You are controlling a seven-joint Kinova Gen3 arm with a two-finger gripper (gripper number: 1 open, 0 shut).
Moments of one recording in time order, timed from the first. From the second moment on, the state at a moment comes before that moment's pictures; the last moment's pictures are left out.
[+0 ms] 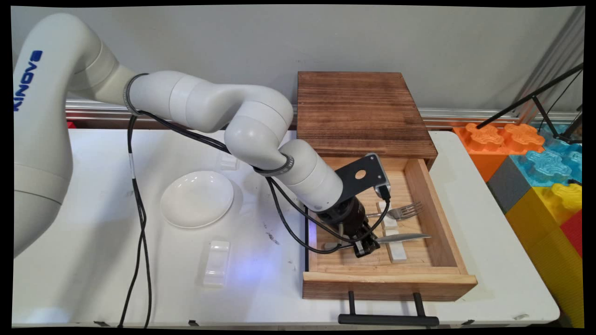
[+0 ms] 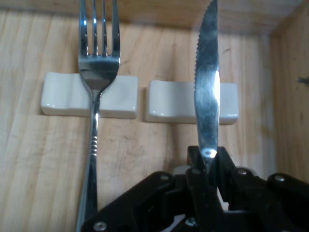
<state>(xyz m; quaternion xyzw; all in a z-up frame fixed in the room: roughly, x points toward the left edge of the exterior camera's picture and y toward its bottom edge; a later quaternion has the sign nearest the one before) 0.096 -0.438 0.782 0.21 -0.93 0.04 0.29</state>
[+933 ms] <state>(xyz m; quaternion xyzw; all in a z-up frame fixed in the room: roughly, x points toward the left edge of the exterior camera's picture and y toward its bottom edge) 0.096 -0.438 0.763 0.21 -0.93 0.04 0.29</state>
